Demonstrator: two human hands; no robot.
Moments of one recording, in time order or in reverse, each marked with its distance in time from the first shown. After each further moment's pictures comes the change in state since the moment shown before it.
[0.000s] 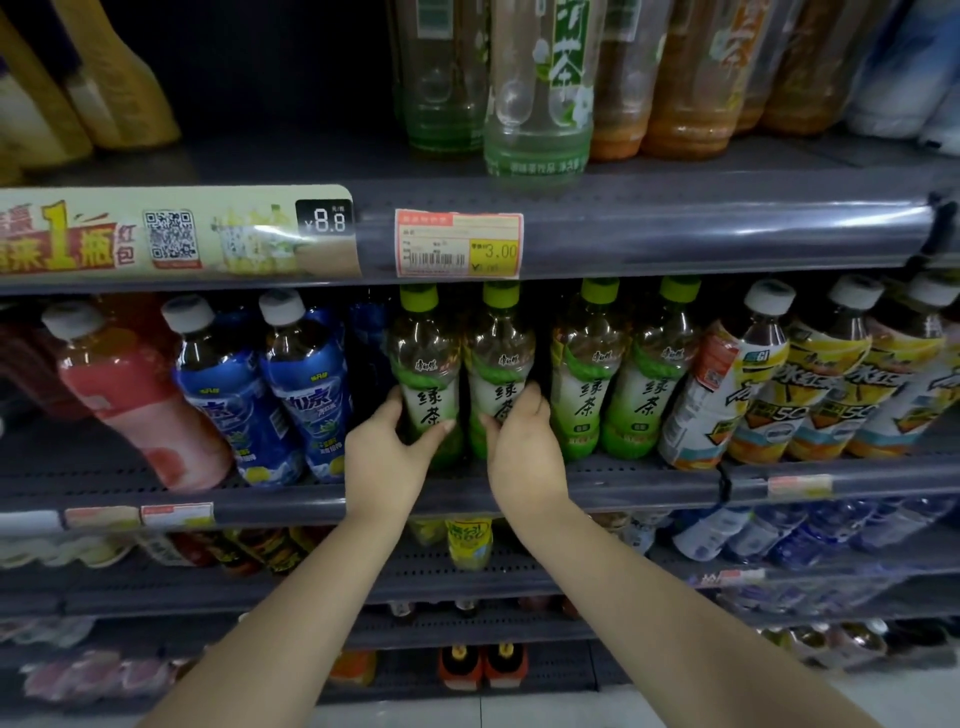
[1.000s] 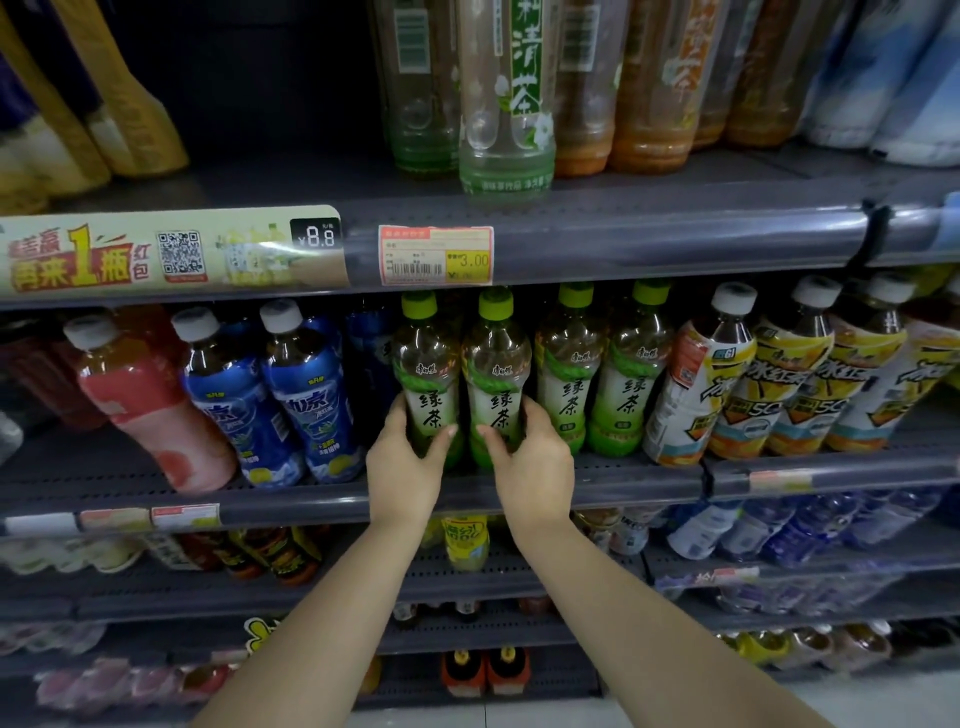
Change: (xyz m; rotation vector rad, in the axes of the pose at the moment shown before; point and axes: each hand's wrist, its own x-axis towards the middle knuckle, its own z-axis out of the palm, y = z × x) left_hand -0.017 0.012 0.018 -0.082 -0.018 -0.111; right_hand -0.021 0.007 0.001 0.836 0.291 0.356
